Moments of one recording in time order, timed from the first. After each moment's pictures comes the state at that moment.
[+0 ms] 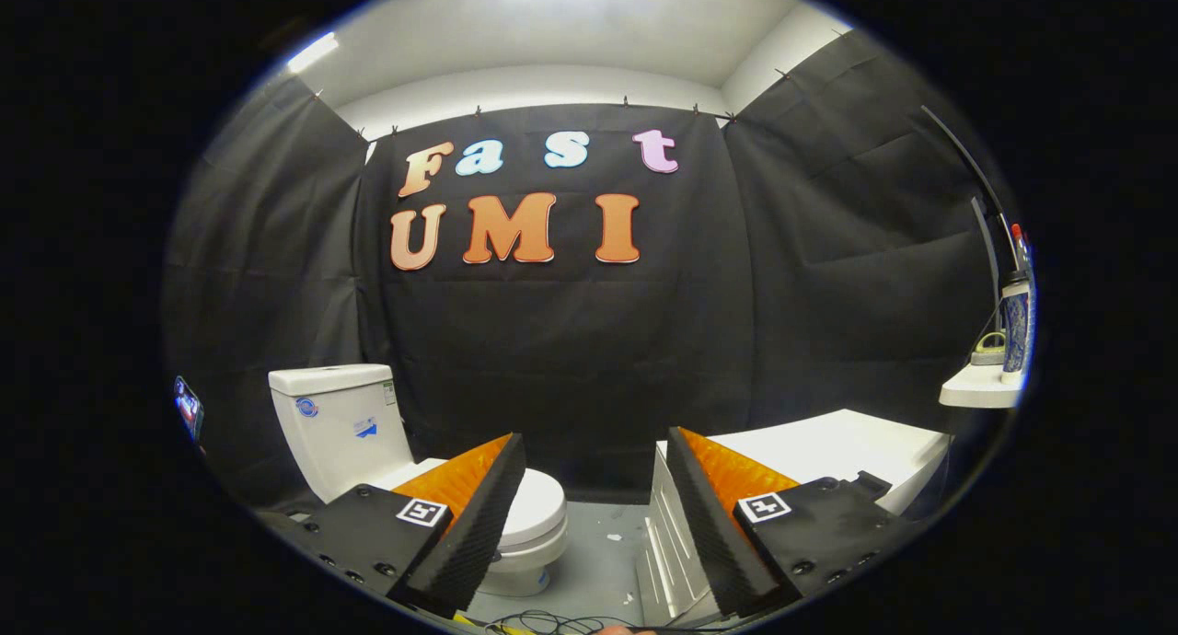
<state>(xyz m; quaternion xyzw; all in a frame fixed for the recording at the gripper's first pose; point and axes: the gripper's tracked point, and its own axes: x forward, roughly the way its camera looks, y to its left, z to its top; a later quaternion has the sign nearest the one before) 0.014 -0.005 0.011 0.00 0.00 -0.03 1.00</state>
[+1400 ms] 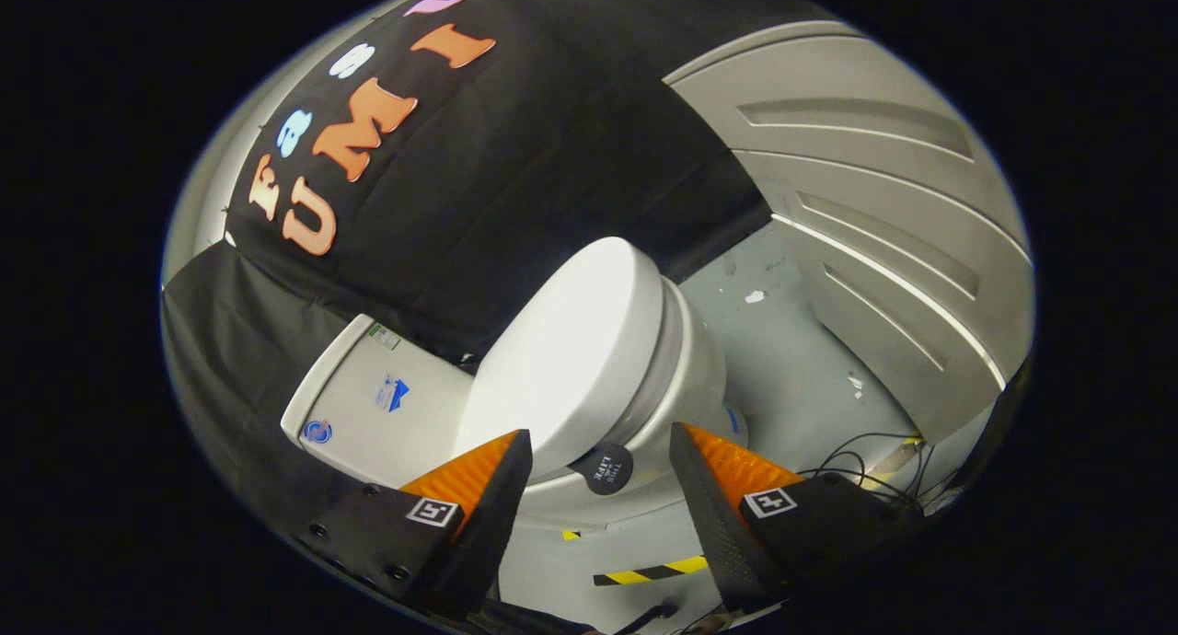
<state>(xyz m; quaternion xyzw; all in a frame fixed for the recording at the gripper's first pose) 0.162 0.105 -0.357 0.39 0.30 0.03 0.87</state>
